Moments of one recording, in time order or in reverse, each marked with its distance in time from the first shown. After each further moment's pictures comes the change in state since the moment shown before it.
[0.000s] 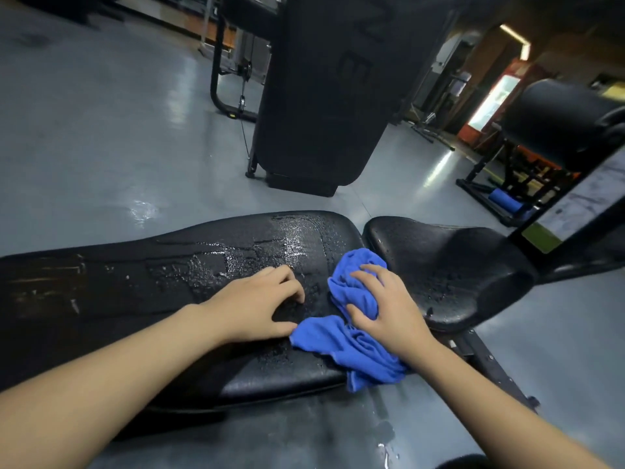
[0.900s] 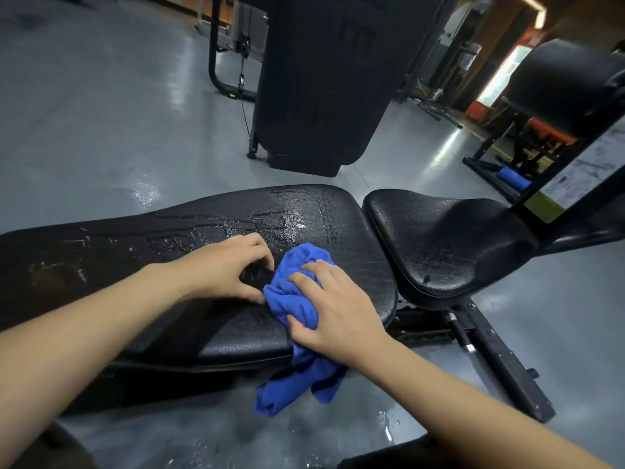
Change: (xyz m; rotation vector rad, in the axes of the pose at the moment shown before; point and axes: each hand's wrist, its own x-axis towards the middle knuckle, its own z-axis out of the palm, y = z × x) left_hand -0.019 -0.033 -0.010 -0.093 -0.047 -0.036; right_hand -0.029 -0.076 0.036 -0.169 0.017 -0.273
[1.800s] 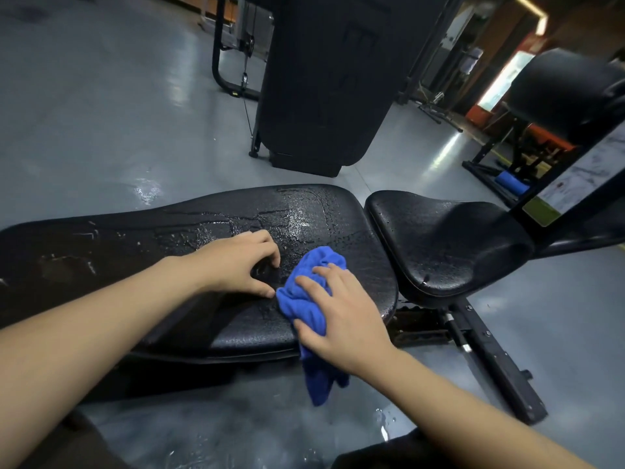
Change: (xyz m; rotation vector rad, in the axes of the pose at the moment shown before) left_hand 0.001 0.011 -0.006 0.099 -0.057 -0.045; right_hand -0.018 -0.004 -0.003 -0.002 -0.016 0.059
